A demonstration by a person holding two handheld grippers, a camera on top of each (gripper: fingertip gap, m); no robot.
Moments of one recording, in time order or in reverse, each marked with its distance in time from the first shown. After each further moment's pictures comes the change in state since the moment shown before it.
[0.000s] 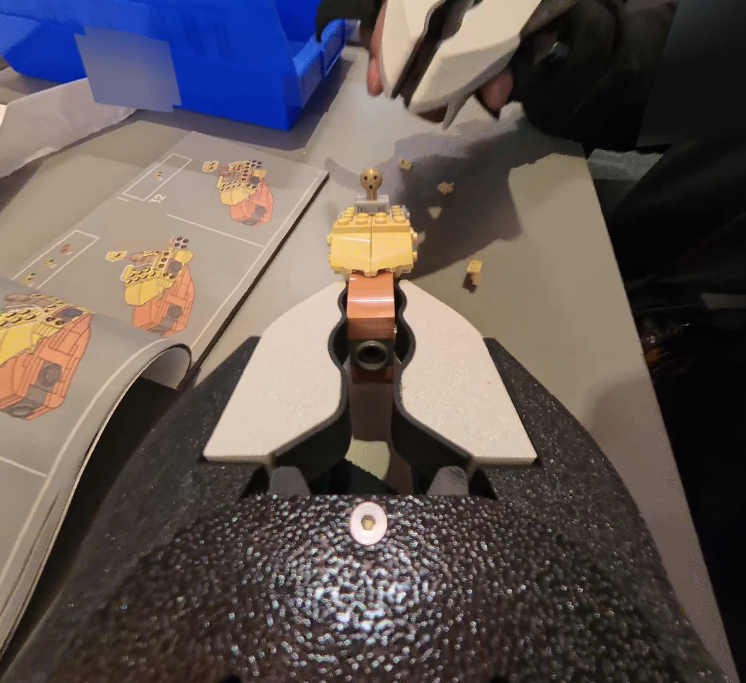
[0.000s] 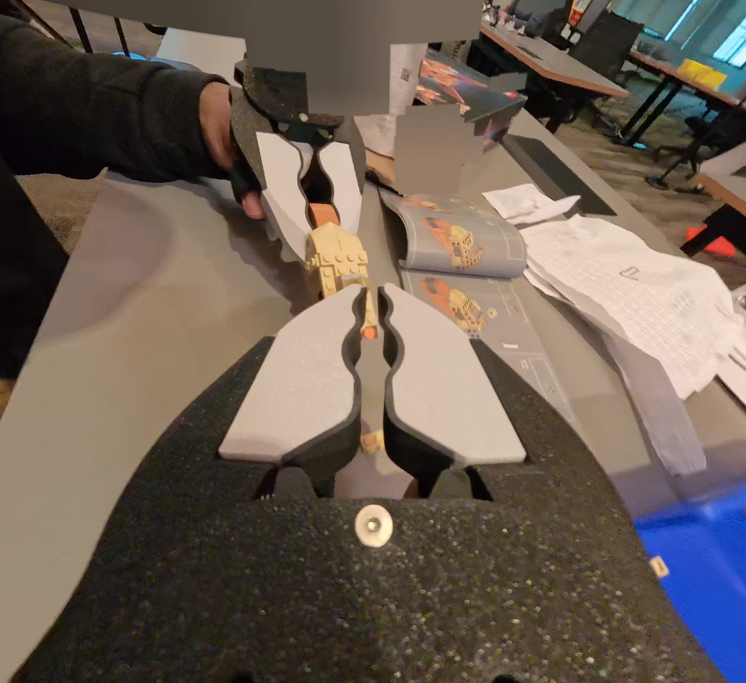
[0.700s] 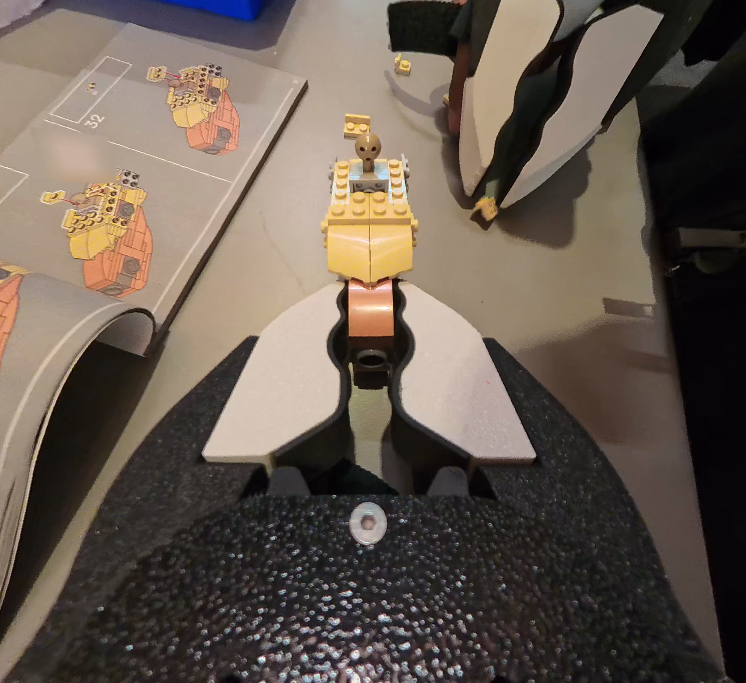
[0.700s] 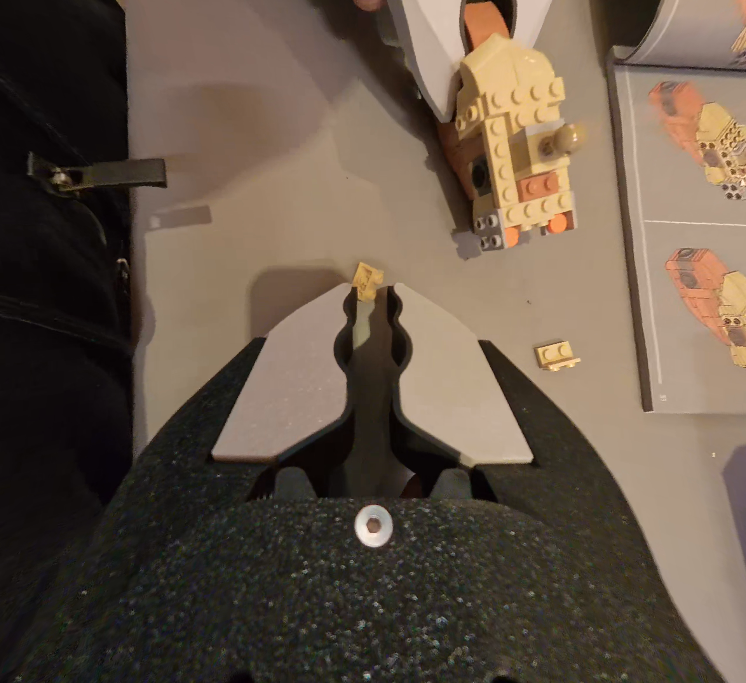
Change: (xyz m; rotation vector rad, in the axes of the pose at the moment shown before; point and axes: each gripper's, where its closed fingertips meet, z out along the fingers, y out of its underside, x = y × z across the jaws) left arm 0.005 0.032 0.006 -0.211 0.010 0.015; right arm -0.087 0.081 0.005 -0.500 -0.204 0.094
